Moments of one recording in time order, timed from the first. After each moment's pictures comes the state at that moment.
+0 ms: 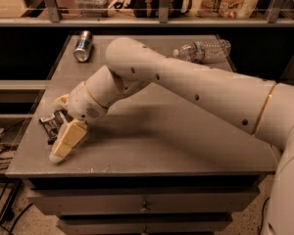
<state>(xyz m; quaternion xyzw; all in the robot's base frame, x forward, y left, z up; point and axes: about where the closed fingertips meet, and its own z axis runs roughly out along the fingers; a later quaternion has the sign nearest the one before) 0.462 0.234 0.817 -0.72 0.50 0.39 0.26</state>
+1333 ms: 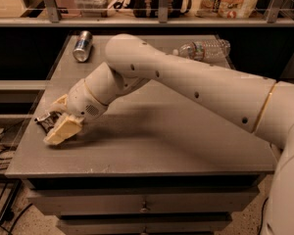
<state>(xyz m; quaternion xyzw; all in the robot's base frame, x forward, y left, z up) 0.464 0.232 0.823 -0.72 0.51 0.39 0.25</state>
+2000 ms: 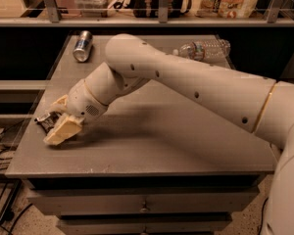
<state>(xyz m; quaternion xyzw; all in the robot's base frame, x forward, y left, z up) 0.464 0.232 0.824 -0.72 0.51 0.39 0.25</state>
